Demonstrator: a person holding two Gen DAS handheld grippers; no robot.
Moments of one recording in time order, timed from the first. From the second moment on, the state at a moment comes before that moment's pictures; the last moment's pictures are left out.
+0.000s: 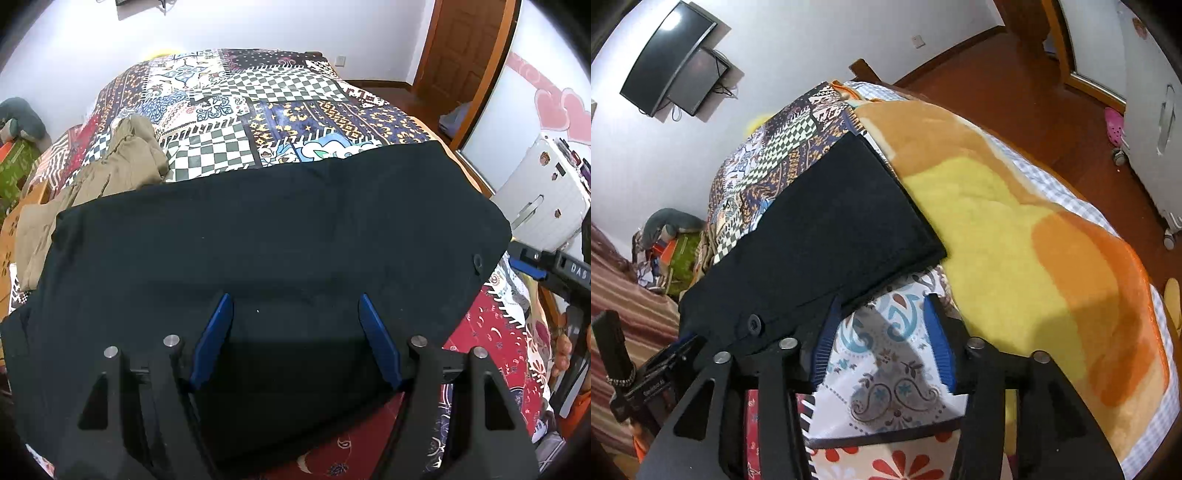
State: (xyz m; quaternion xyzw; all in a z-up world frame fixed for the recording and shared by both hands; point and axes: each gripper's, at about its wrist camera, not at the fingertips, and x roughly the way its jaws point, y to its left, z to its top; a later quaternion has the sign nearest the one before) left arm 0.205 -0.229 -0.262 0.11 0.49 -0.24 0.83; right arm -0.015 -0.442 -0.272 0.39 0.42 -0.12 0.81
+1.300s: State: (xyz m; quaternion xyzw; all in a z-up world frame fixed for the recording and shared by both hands) left arm 0.198 -0.083 -0.200 0.04 0.42 -0.13 0.90; right arm 0.089 -0.376 -0.129 0.29 0.27 0.03 0.92
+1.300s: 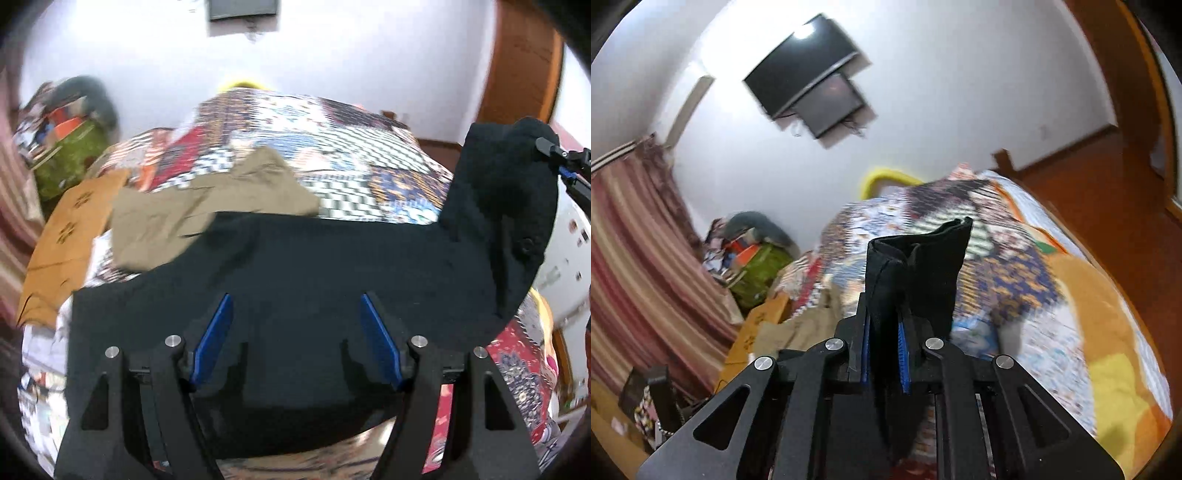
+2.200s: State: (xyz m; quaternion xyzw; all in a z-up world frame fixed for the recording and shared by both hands) left arm 0.175 -0.002 -0.216 -0.01 0.43 -0.06 0.90; right arm 0.133 -0.161 -0.230 0.12 0.51 0.25 0.82
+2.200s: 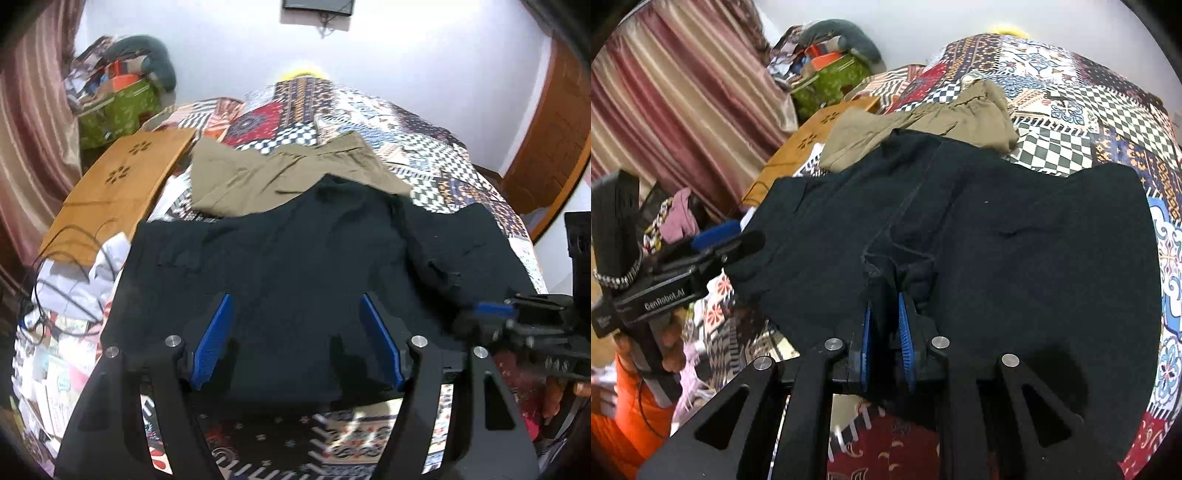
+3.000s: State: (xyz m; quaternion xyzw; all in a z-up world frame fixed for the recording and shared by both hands) left arm 0.211 -0.126 -0.262 0.11 0.47 -0.15 0.86; right arm 0.123 -0.276 -0.253 0.07 0.51 0.12 0.85
